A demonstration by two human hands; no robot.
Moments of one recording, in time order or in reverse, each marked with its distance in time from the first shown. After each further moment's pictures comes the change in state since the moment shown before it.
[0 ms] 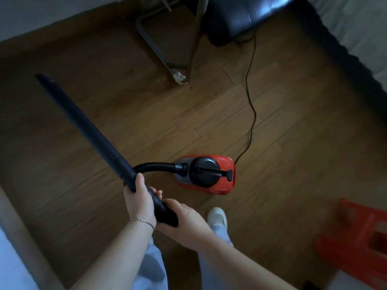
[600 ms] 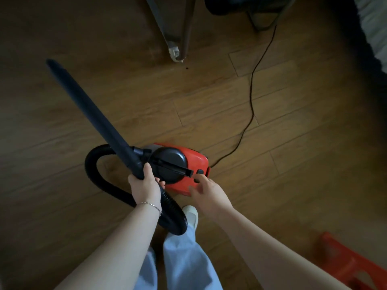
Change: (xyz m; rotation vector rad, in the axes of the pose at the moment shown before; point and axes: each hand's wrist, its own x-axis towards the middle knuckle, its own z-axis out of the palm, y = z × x) left_hand -0.014 -0.141 0.153 0.013 0.214 -0.027; right_hand 0.030 0.191 -0.150 -0.138 0.026 0.165
